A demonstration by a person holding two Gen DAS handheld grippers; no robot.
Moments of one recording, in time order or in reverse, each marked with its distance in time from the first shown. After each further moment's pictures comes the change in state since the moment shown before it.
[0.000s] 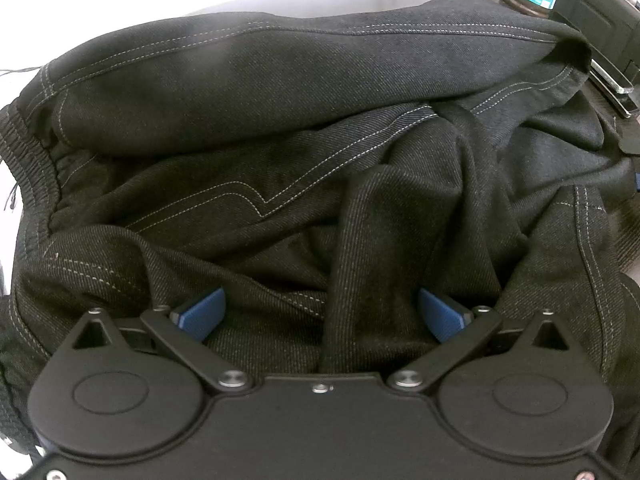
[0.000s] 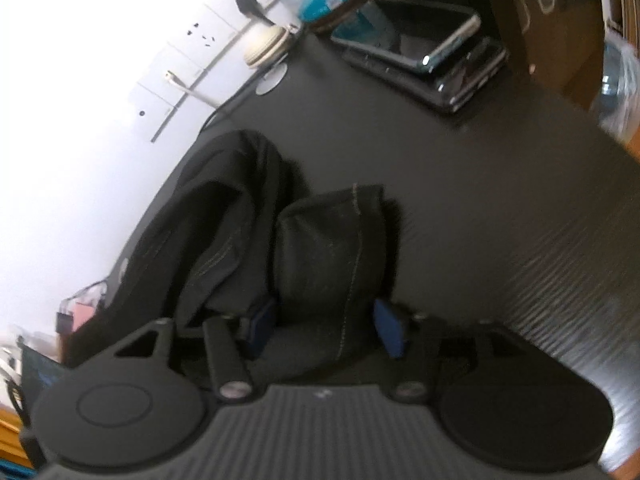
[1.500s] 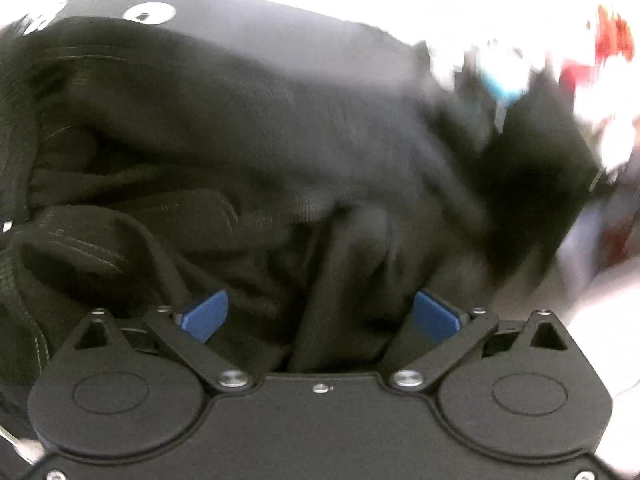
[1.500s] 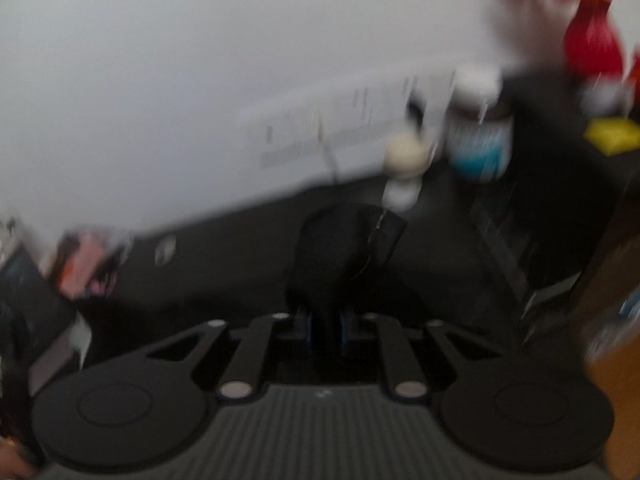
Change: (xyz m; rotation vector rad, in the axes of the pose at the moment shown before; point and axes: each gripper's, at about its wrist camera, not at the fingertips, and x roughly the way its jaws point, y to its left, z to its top) left arm -0.032 0.102 0.002 -0.324 -0.012 -0.415; right arm -0.049 0.156 0.009 -0.523 -0.076 -0.057
